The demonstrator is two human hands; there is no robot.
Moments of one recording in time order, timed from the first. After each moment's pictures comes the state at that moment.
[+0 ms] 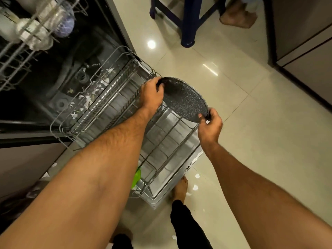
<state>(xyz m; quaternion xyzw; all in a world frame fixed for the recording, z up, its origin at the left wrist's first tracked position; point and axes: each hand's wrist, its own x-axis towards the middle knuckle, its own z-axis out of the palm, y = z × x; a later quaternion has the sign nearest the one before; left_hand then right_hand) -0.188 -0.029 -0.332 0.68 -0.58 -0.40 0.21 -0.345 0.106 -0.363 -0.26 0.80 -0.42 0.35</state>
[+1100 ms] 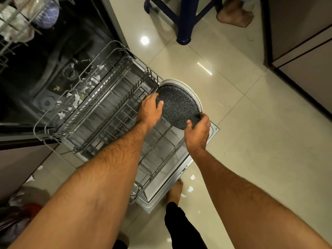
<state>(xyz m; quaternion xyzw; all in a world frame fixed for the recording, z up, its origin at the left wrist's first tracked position) -0.178 0.004 -0.380 0.67 -0.62 -0.40 0.10 -0.313 0.103 -0.375 -0.28 0.87 -0.26 0.31</state>
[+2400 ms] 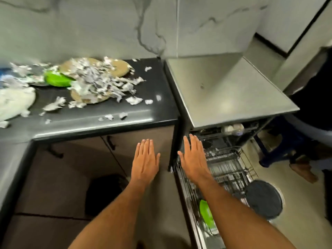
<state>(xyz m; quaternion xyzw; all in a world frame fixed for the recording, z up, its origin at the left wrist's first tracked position) 0.372 0.323 0.005 0.82 -0.56 0.03 0.10 0.200 0.220 0.014 -0.88 0.46 -0.12 0.04</state>
